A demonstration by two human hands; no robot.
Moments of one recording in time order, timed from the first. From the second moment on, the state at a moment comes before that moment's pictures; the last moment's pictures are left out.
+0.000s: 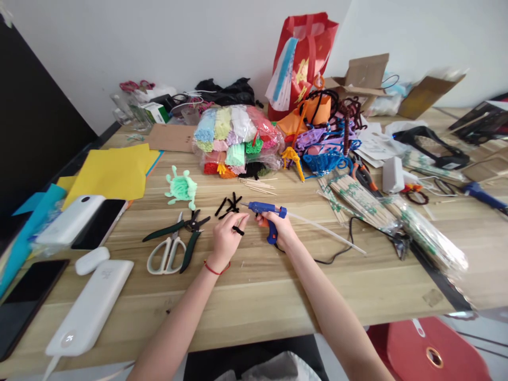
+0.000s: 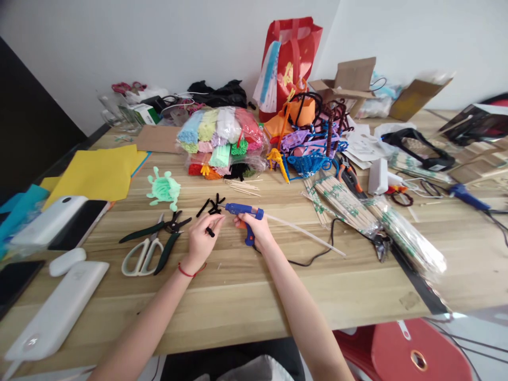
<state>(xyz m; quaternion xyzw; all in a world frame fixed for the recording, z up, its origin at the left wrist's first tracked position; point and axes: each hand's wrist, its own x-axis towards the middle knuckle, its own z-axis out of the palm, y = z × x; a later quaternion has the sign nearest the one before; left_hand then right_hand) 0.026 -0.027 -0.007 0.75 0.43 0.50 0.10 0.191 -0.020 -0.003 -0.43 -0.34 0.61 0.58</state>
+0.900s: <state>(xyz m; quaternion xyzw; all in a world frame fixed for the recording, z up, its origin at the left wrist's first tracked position) 0.028 -0.026 -0.010 0.71 0.44 0.52 0.17 0.173 -0.022 -0.007 -0.41 -0.34 0.66 0.53</state>
